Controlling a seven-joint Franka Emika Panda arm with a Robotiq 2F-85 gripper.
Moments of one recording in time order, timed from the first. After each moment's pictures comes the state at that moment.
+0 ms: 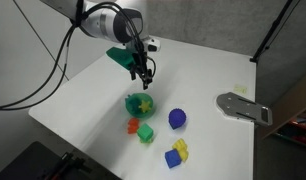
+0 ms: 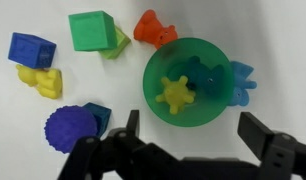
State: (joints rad) arm 0.05 0.43 -0.10 -1.95 0.01 2.21 0.35
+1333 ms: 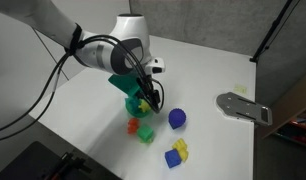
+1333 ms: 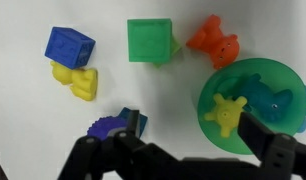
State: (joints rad) arm -0.01 0.34 -0.15 -2.24 -0.12 2.50 0.27
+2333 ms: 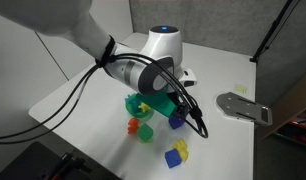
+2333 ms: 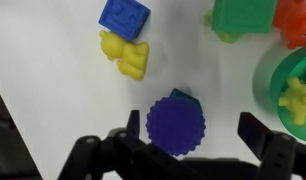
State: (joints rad) arm -0.18 0.41 -0.17 -2.20 -0.08 2.62 -0.01
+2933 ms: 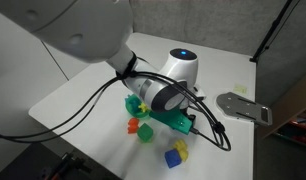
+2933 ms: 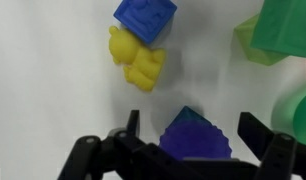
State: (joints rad) arm -0.32 0.54 -0.10 -2.13 0.00 2.65 -0.30
